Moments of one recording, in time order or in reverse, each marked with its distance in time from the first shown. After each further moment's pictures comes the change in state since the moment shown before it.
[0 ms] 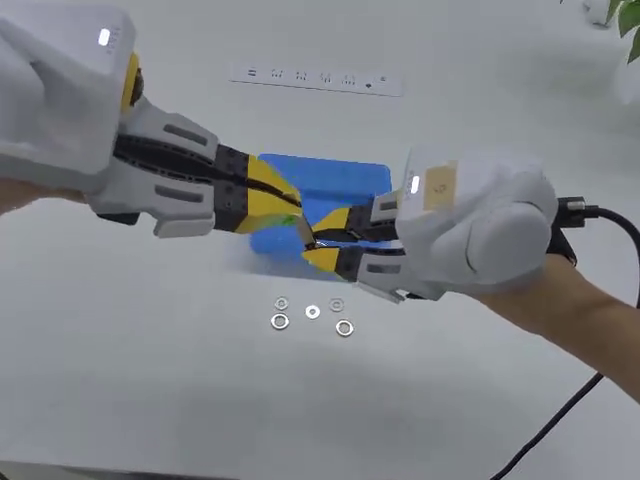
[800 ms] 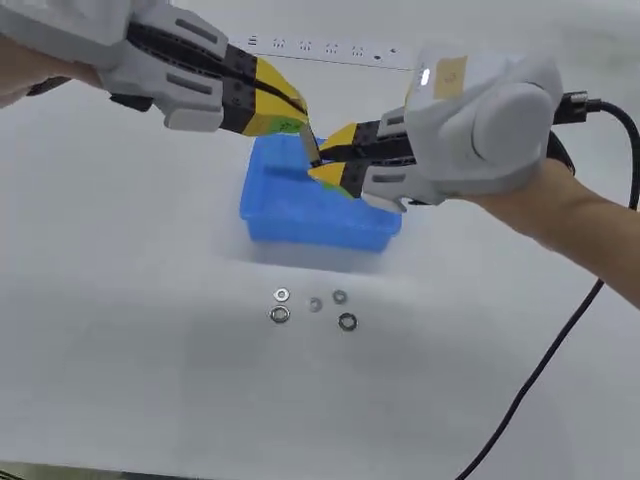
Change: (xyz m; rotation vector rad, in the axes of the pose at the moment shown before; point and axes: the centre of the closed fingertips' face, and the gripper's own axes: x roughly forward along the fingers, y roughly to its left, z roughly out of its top) left arm 0.012 0.071 -0.013 0.005 0.010 -0.019; right arm 0.028 -0.066 -0.014 0.022 -0.012 -0.011
